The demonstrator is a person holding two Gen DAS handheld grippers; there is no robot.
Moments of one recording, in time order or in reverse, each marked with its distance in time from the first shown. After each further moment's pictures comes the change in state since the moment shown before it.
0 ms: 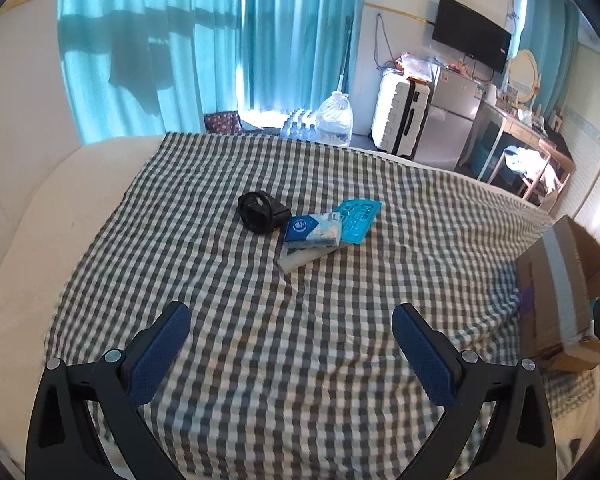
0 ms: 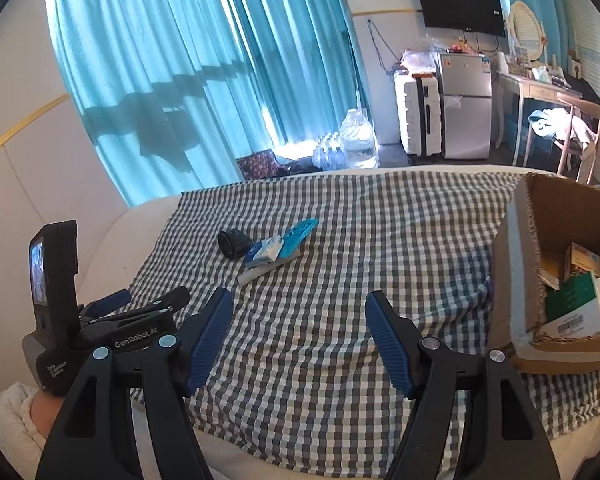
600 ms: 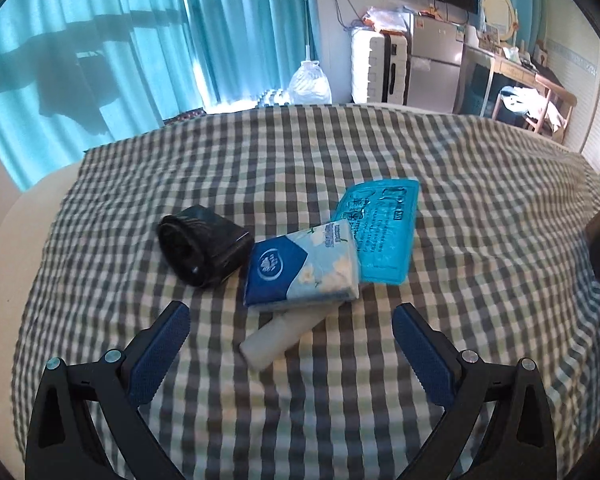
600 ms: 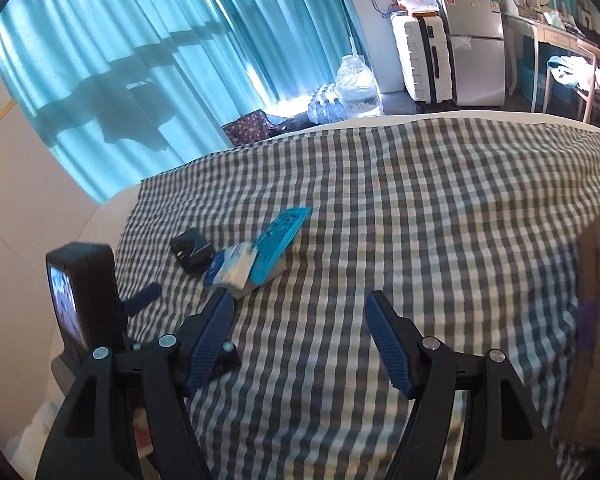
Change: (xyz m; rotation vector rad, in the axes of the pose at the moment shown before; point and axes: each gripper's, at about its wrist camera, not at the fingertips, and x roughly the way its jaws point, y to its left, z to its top) left arm 0.186 -0.029 0.033 0.197 0.063 0.002; right arm 0.188 -0.033 0.042 0.099 0.155 0.029
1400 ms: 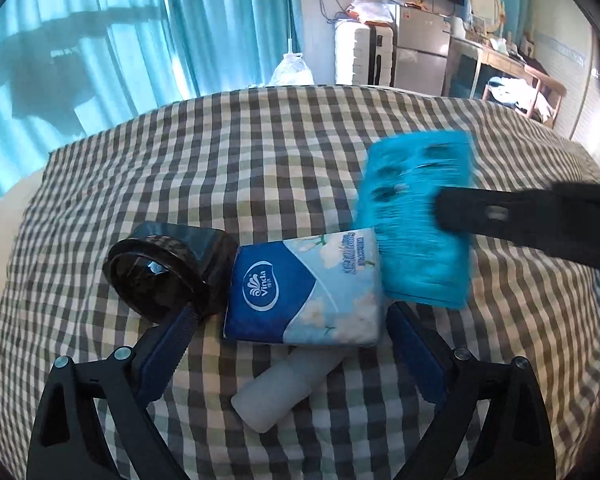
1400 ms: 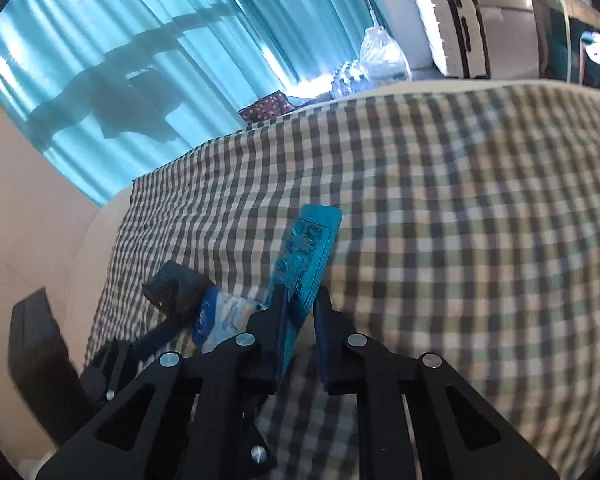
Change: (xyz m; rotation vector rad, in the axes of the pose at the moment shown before) left arm 0.042 0.013 0.003 0.037 0.010 -0.065; right arm 0.104 0.015 0.027 0.011 0.065 0.098
